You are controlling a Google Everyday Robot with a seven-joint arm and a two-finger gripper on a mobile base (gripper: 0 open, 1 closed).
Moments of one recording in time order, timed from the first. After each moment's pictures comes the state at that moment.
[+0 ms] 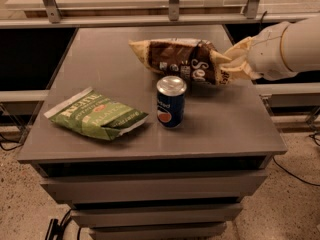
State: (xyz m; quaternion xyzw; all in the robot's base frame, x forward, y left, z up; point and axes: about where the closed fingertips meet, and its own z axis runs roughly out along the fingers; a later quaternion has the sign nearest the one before) arm 0.560 -0.159 0.943 -0.59 0.67 -0.03 0.45
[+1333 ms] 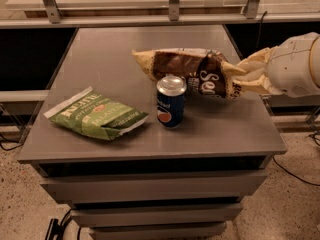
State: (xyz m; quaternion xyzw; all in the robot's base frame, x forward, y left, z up) arm 0.503 -0.175 0.949 -0.59 0.68 -0.02 0.44
